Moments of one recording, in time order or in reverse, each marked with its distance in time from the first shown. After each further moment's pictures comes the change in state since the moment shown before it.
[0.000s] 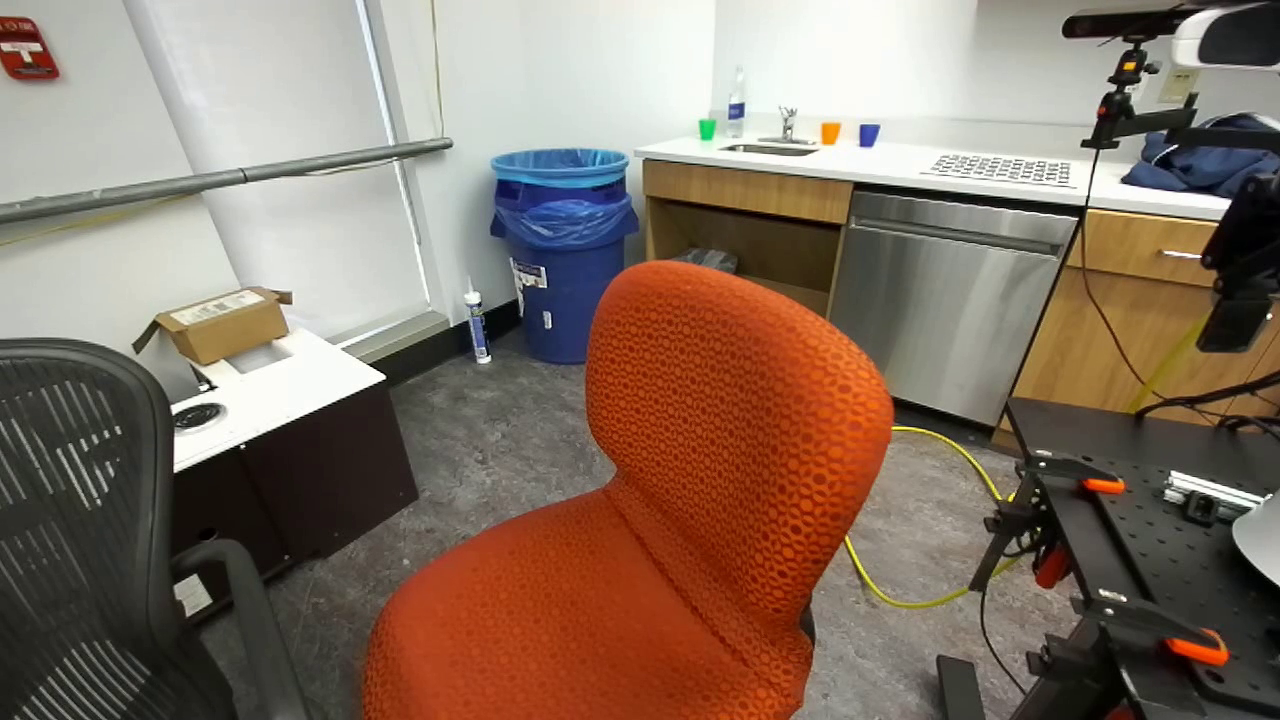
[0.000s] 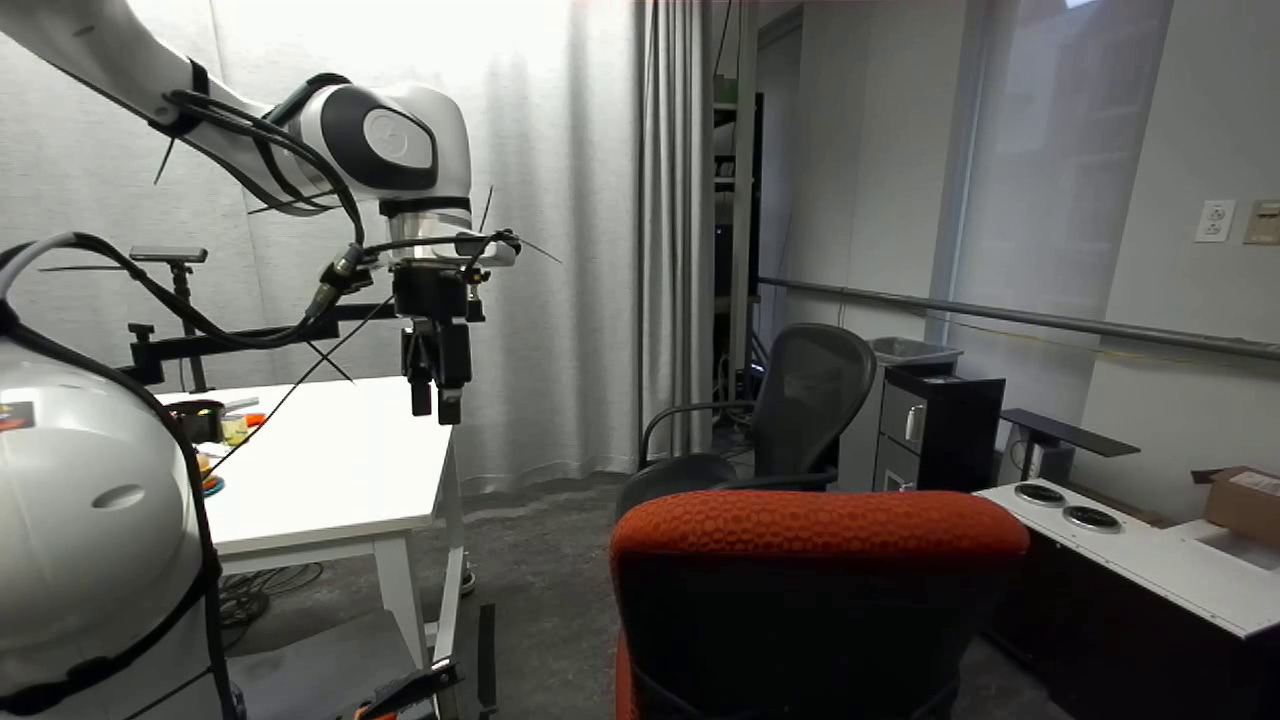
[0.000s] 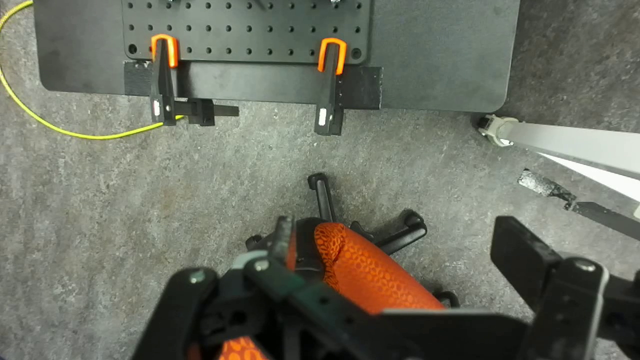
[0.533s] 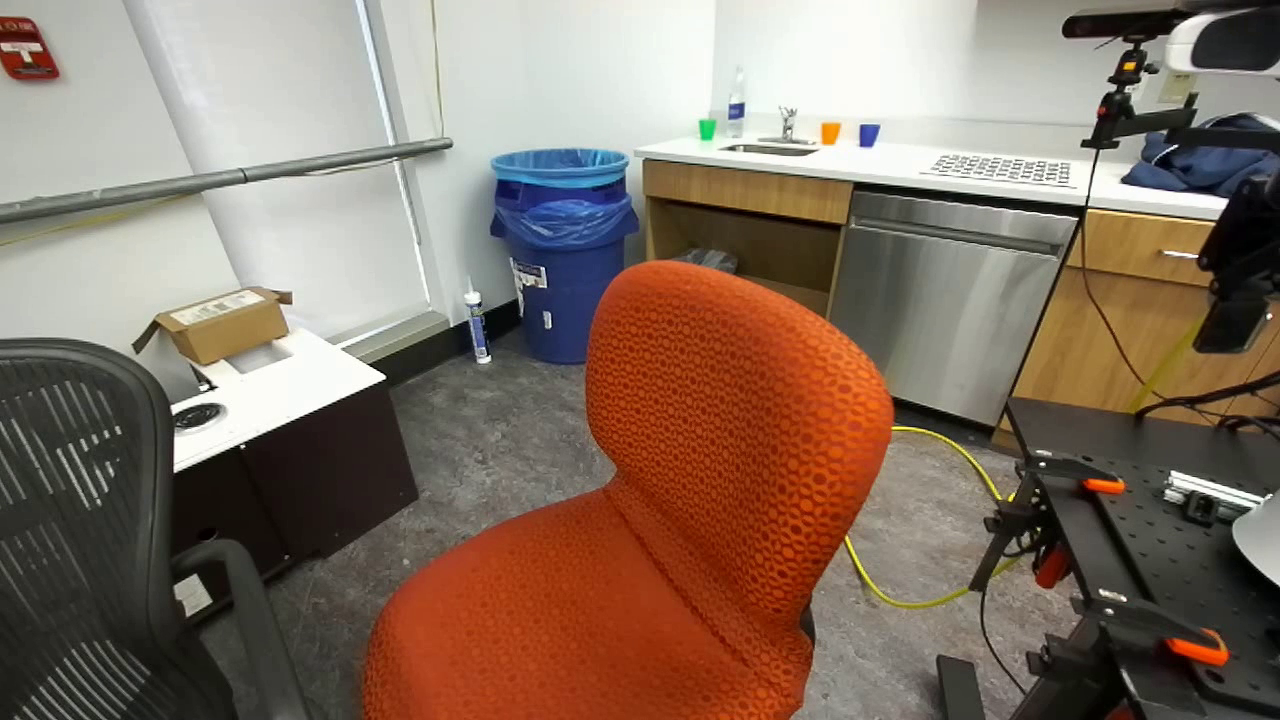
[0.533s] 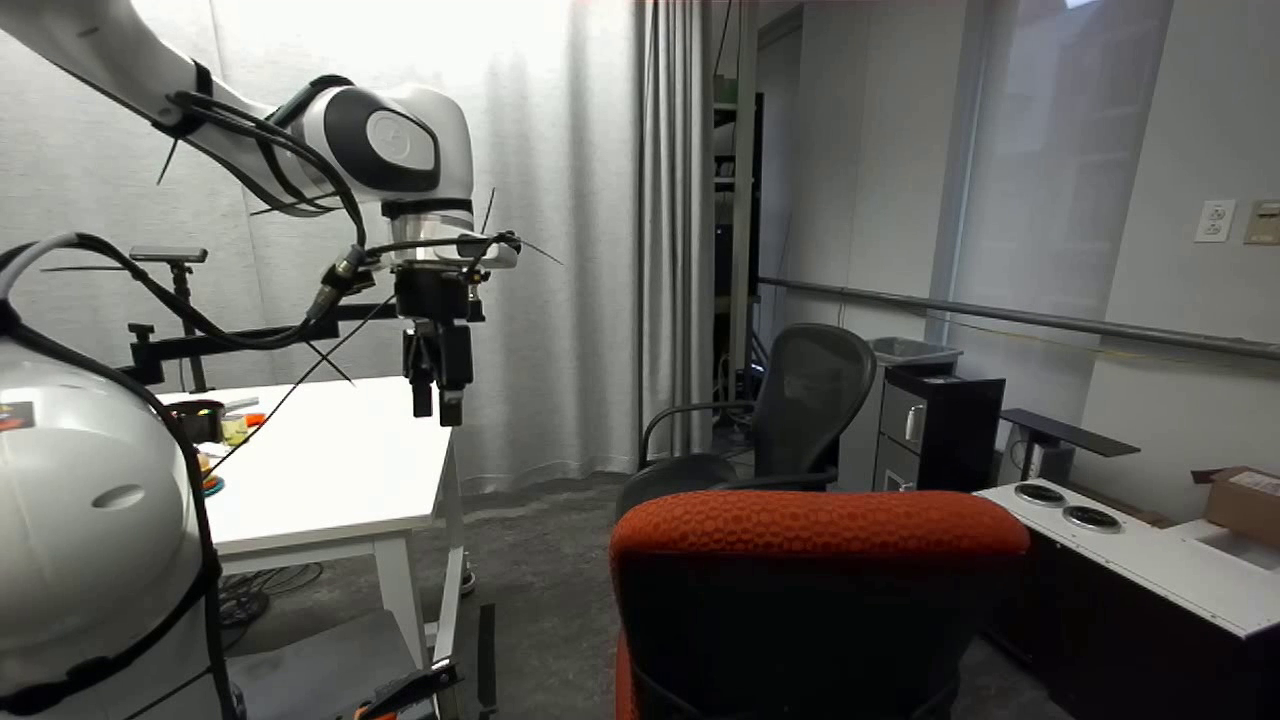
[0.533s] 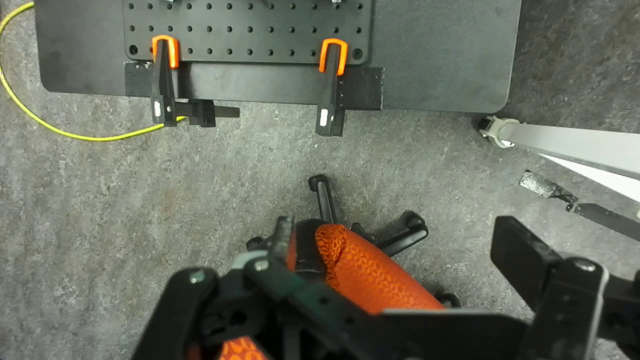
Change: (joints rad) arm 0.000 0.008 -0.004 0.000 -0.005 0.002 0.000
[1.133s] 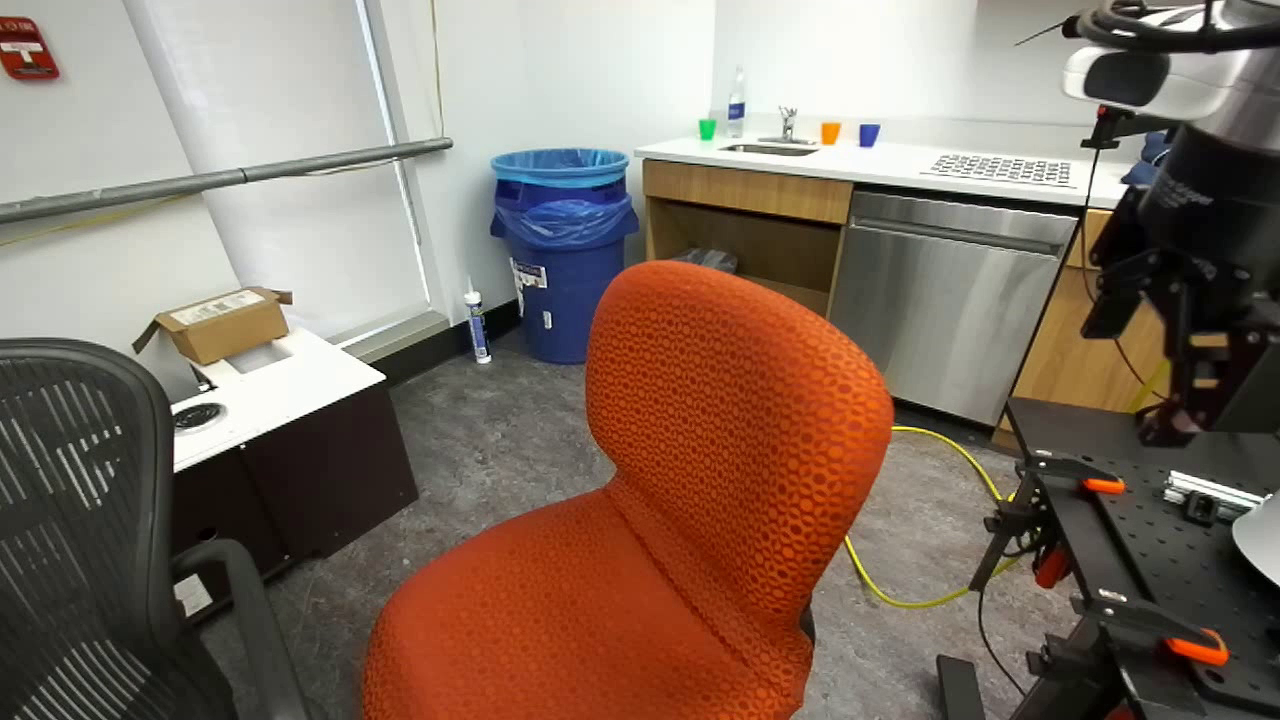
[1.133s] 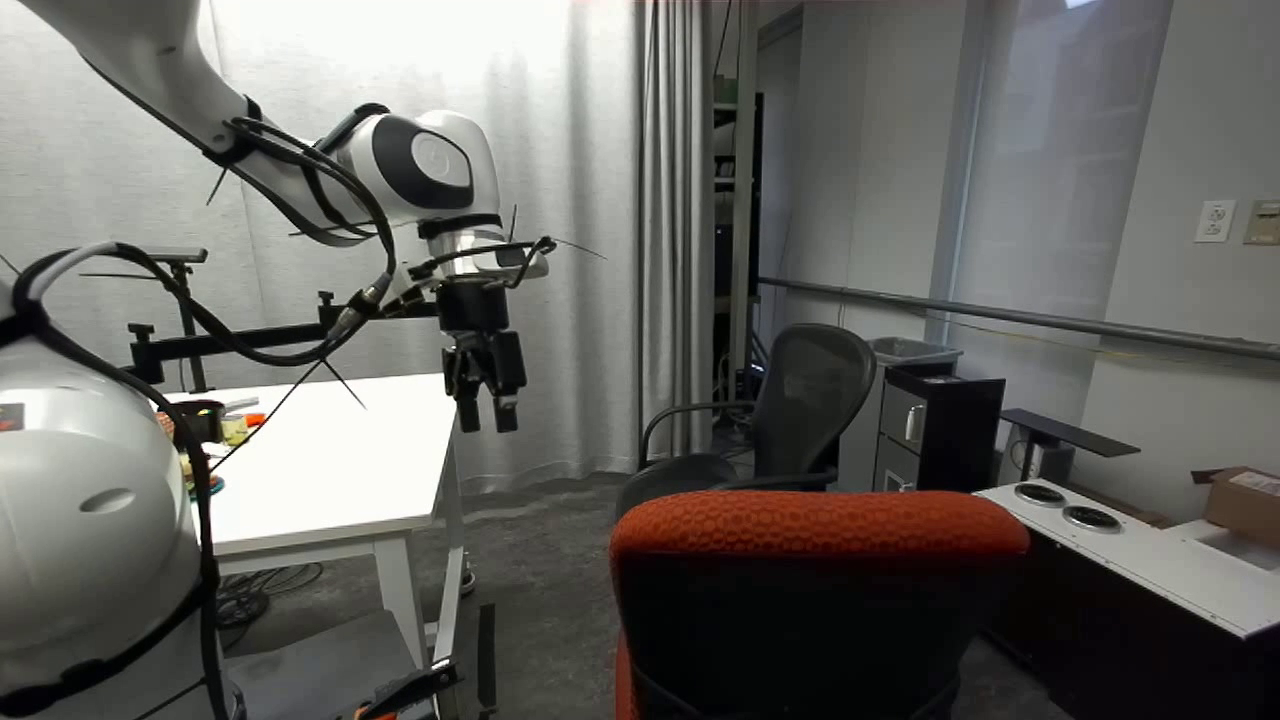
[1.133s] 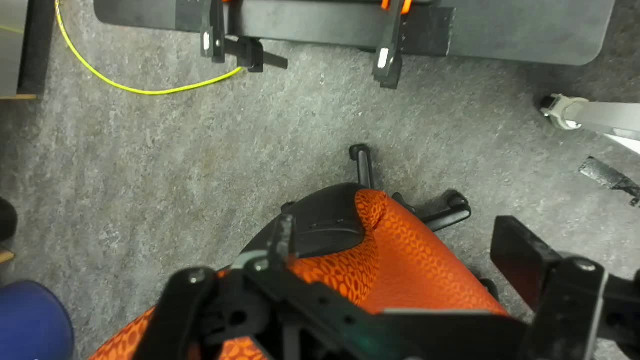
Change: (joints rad) arm -0.030 0.132 -0.009 0.035 -0.192 0.101 -0.001
